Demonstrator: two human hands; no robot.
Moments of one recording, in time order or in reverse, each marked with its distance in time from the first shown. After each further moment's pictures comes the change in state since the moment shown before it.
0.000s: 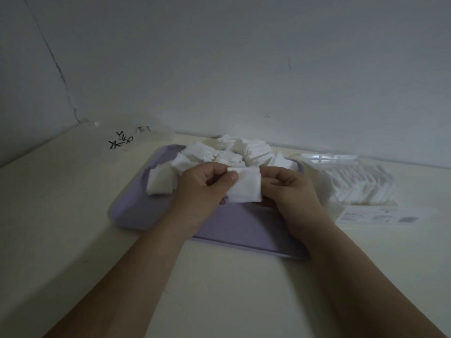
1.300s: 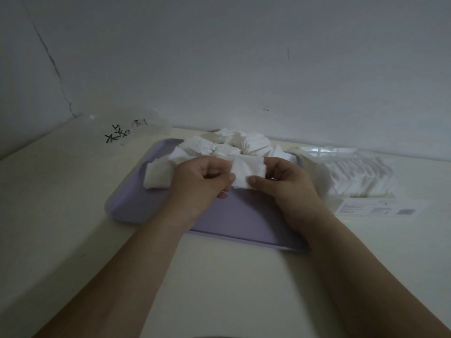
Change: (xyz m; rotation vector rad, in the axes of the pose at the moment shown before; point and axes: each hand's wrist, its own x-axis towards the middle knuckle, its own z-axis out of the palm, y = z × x) left_hand -0.001 0.002 0.000 -0.051 0.010 -0.073; right_hand 0.007 0.009 -0.004 -0.014 -0.004 -0.030
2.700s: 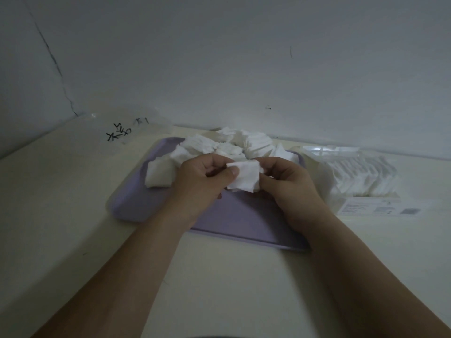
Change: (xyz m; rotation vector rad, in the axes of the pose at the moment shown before) left_hand 0.004 -0.004 -0.004 0.084 -0.057 0.086; right_hand 0.001 0.003 0.003 -0.010 -0.040 -0.056
